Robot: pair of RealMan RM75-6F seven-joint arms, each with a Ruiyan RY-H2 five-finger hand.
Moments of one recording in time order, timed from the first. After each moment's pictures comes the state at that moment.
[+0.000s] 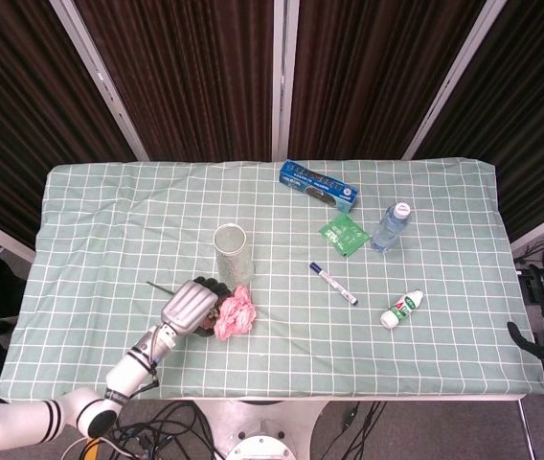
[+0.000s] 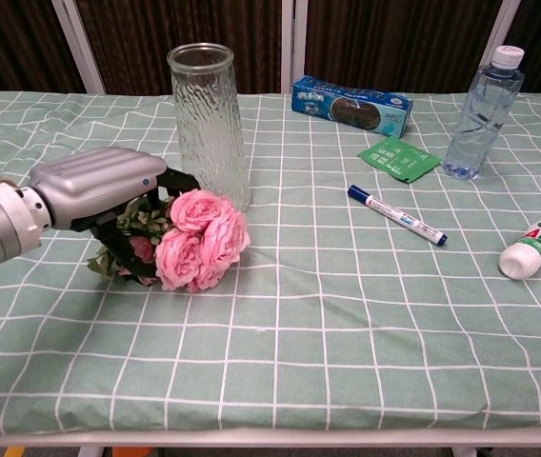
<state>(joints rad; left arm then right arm) -0.65 -1.63 -0.07 -1.46 1.38 0.99 0.29 0.07 -1.10 0.12 -1.56 -1.40 1.47 0.00</state>
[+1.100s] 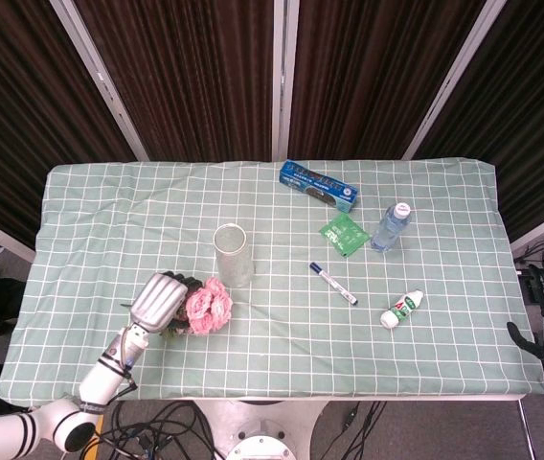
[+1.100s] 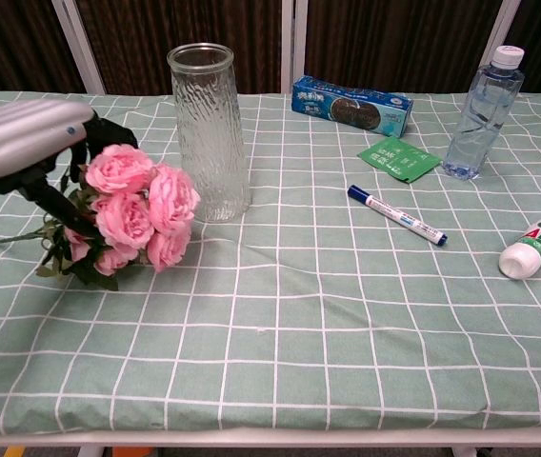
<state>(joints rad) -0.55 -1.52 -0.06 -1.55 1.44 1.20 0.24 0.07 -1.09 0.12 -1.59 -1.39 1.46 -0.02</state>
